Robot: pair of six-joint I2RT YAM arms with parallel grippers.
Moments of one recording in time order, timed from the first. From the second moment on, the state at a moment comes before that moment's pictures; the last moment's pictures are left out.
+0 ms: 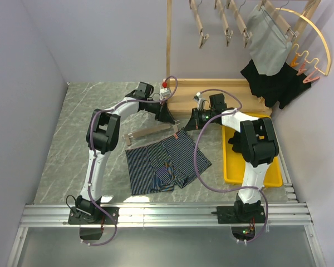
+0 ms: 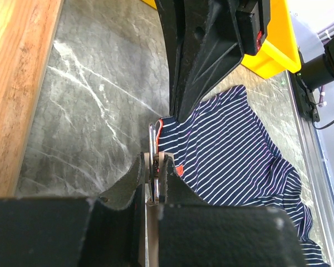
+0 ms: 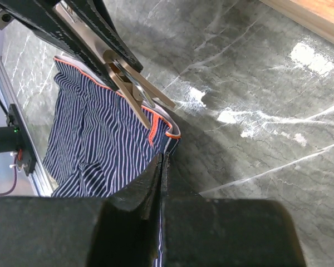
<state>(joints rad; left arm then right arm) -0.37 2.38 1.88 -0.40 1.24 0.32 0.20 1.96 1.25 -0.21 -0.85 0.09</state>
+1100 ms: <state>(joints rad) -0.37 2.39 1.87 -0.24 1.36 0.19 0.20 1.89 1.22 -0.19 -0.89 0.07</state>
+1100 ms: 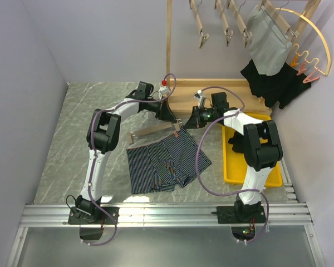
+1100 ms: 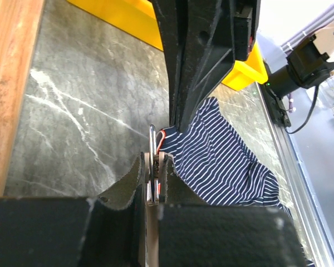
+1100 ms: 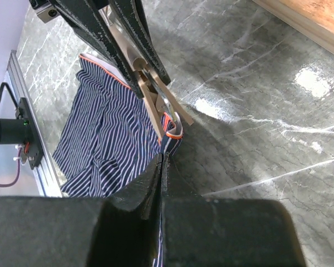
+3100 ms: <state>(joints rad) -0.30 2.40 1.84 -0.25 1.27 0.14 0.20 1.90 1.25 -0.22 -0.82 0.07</state>
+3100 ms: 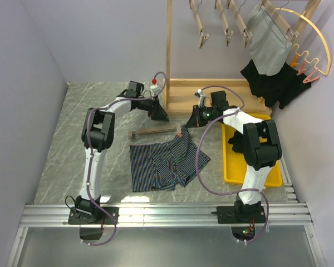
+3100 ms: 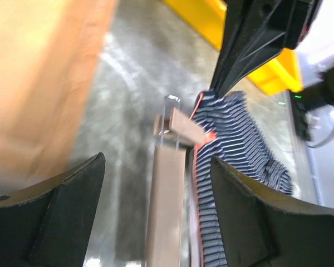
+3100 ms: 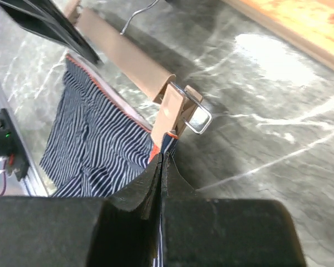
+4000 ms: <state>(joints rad) 0.04 1.76 1.33 -0.57 0.91 0.33 0.56 1.98 1.74 -0.51 -0.41 -0.31</state>
